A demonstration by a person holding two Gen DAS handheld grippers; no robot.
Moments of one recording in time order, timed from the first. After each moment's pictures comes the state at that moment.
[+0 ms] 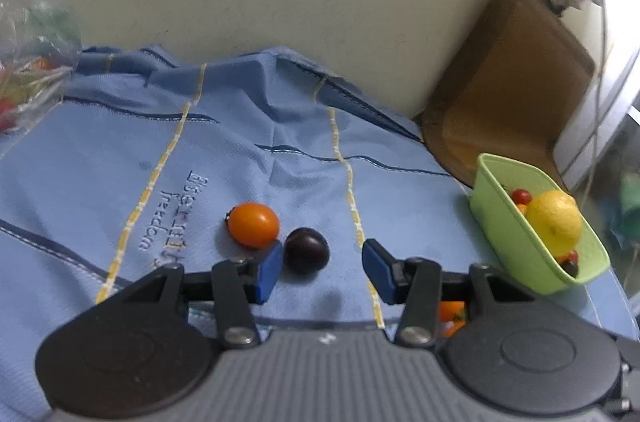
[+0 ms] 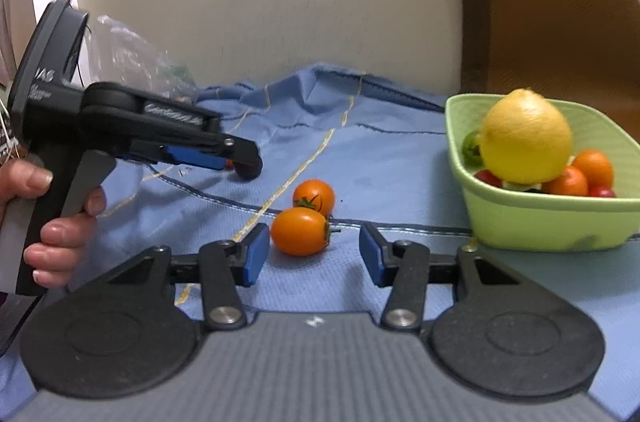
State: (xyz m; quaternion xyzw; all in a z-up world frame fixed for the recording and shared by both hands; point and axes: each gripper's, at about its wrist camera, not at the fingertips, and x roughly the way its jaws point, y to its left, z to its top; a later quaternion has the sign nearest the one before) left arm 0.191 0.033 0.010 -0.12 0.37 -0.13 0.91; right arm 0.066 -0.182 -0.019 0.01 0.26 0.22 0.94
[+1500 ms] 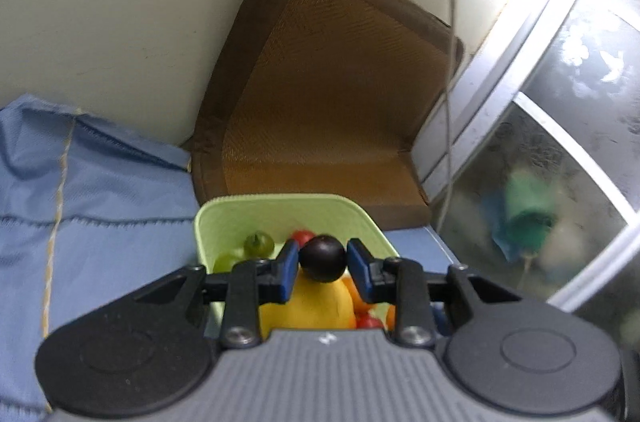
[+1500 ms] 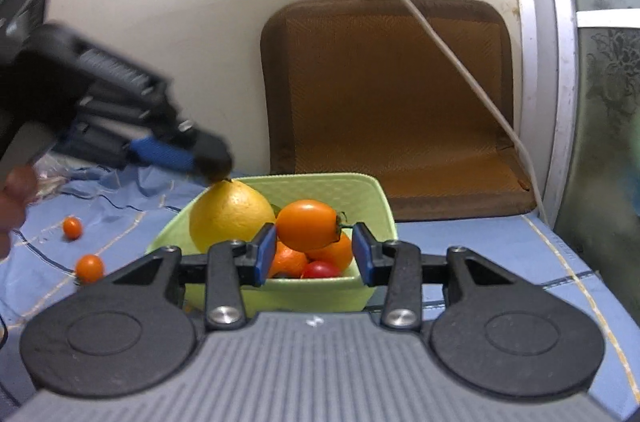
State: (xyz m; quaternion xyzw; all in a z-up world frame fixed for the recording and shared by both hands) left arm 0.231 -0.151 0.075 -0.13 0.36 -0.28 0.88; right arm 0.076 -0.329 0.000 0.03 0.16 0.08 0.98
